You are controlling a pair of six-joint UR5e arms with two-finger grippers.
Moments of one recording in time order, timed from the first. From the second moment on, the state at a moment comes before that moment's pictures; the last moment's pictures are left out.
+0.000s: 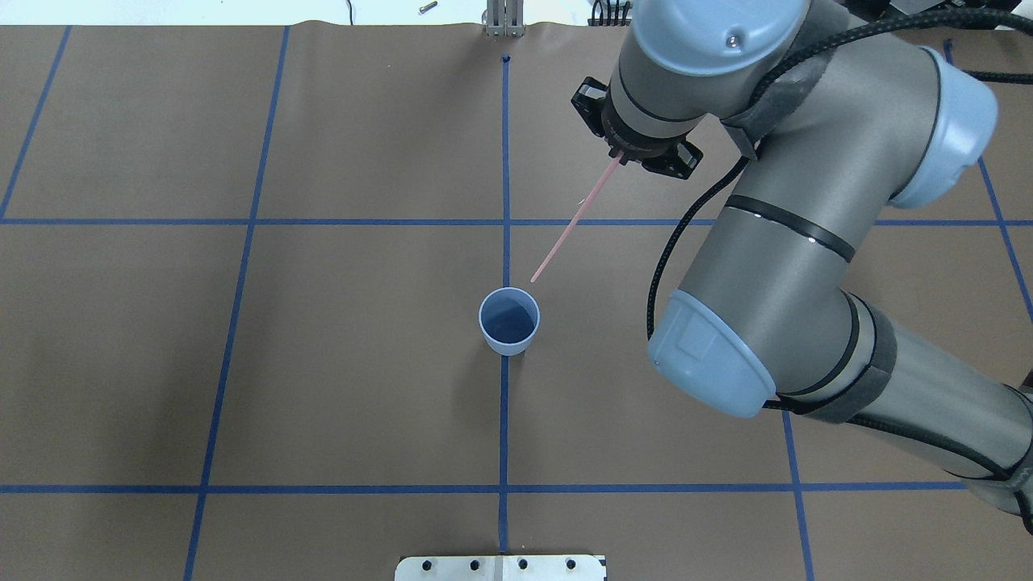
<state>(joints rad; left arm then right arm) -1.56 -1.60 -1.66 -1.57 -2.30 0.27 0.70 -0.75 1.96 -1.99 1.71 1.70</state>
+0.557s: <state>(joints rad) -1.56 -1.60 -1.65 -1.57 -2.30 0.27 0.59 -0.73 1.92 -2.01 1.61 1.76</state>
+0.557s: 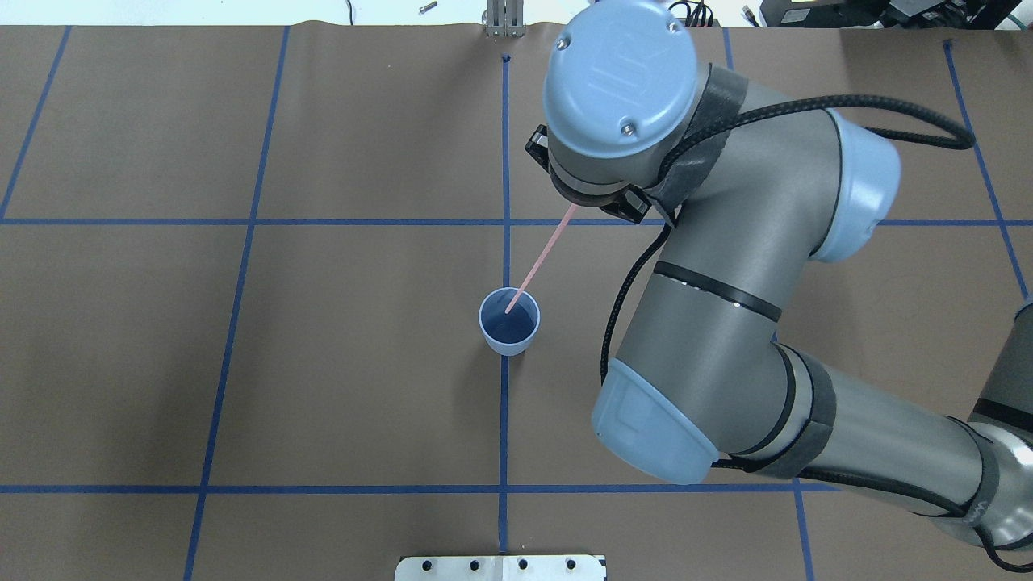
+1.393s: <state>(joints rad) -1.56 -1.58 -1.65 -1.57 -2.30 0.28 0.49 -0.72 1.86 -2.01 1.50 1.78</state>
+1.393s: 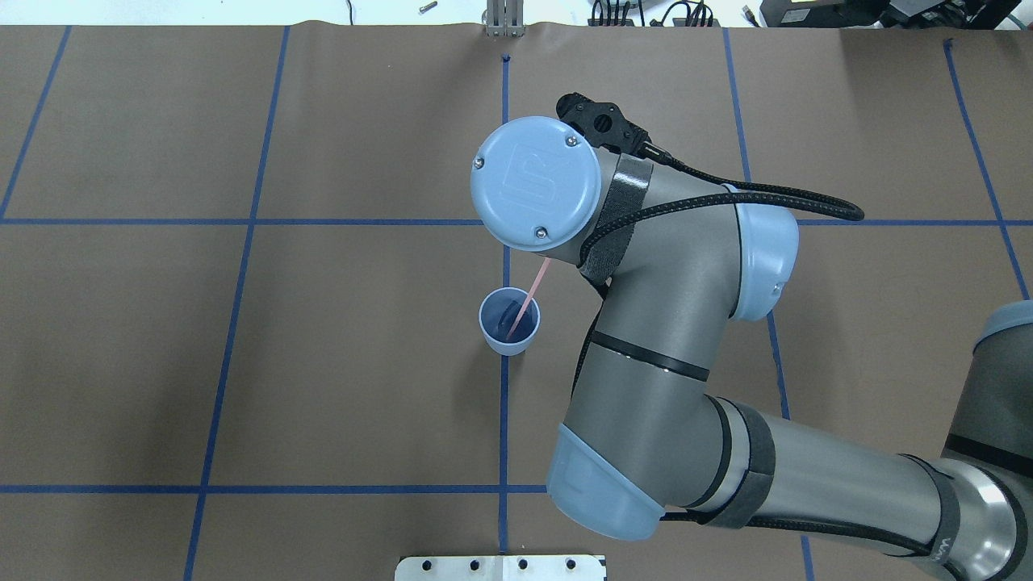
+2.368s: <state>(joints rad) -1.56 -1.57 -1.66 -1.57 -2.30 0.27 0.64 -0.71 1.89 -2.00 1.60 1.53</state>
